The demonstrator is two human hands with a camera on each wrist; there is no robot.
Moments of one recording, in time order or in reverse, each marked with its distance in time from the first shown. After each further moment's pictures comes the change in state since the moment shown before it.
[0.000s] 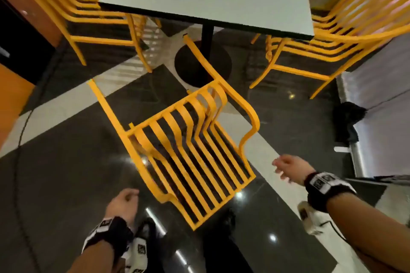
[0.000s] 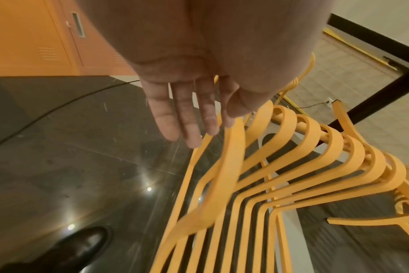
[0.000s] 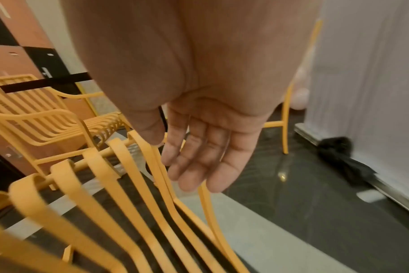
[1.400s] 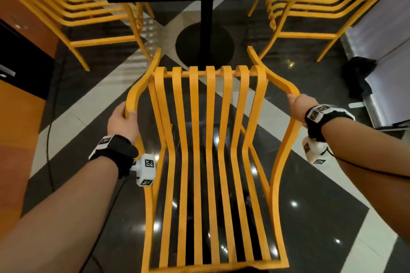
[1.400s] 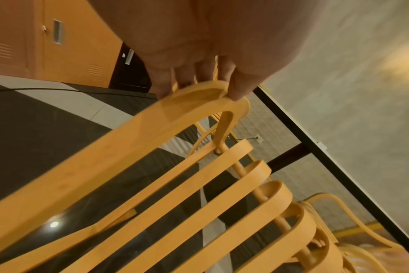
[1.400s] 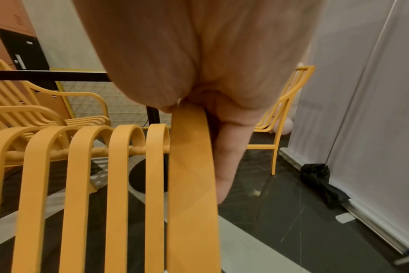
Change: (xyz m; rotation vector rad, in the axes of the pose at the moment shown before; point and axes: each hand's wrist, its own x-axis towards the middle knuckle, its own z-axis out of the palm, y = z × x) left_hand 0.091 0.116 -0.168 -0.109 0.198 0.435; right_hand -0.001 -0.122 0.047 -0.191 0.403 0.189
